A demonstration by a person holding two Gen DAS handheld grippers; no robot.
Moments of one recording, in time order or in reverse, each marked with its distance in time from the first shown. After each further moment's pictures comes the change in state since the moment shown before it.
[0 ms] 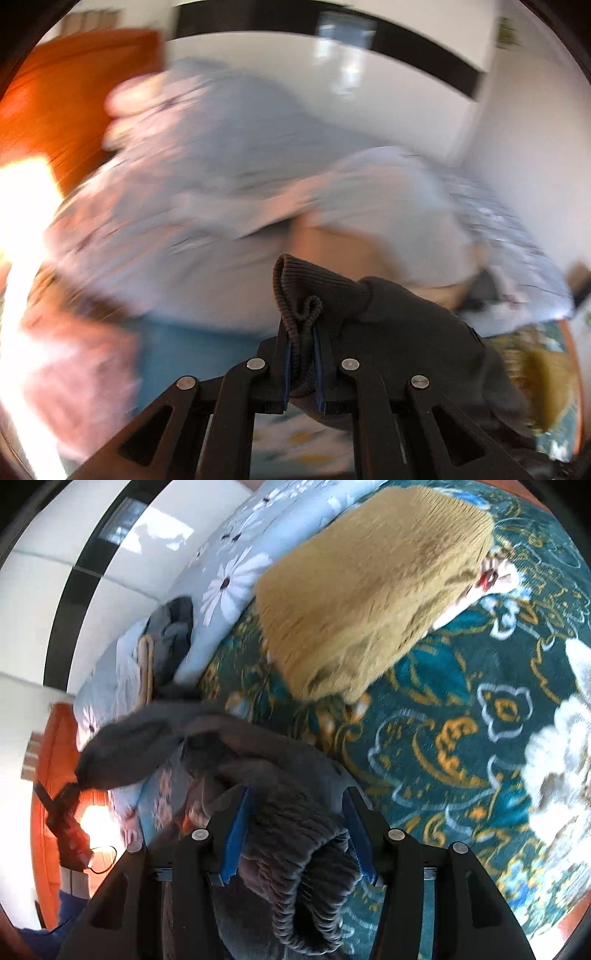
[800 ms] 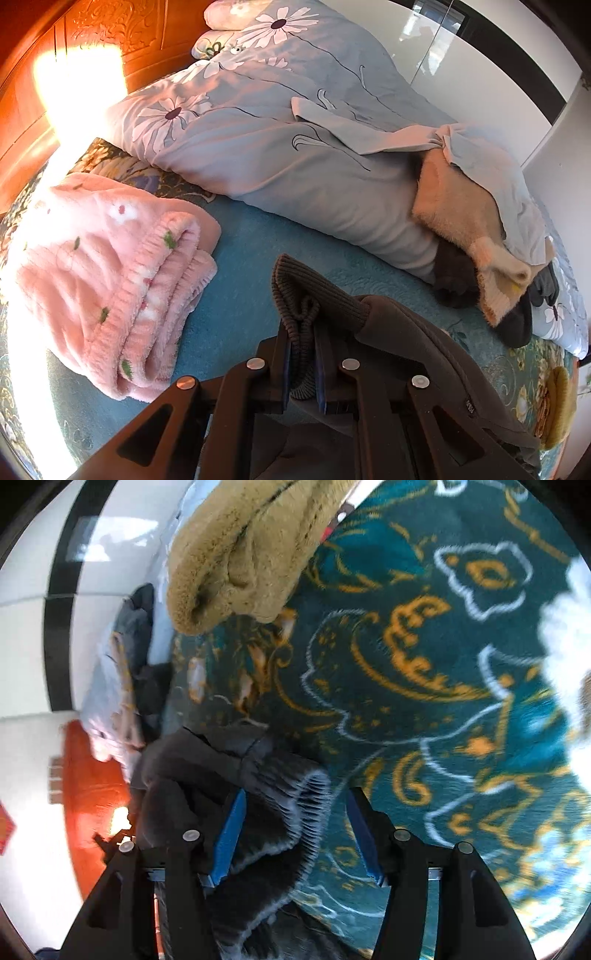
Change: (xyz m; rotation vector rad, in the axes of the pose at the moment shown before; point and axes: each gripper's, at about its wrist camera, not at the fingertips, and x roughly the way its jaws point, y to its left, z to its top) left arm 0.034 0.058 -0.065 -0.210 0.147 0.084; right arm 0.056 -0.076 -0.015 0.225 0.110 0.141
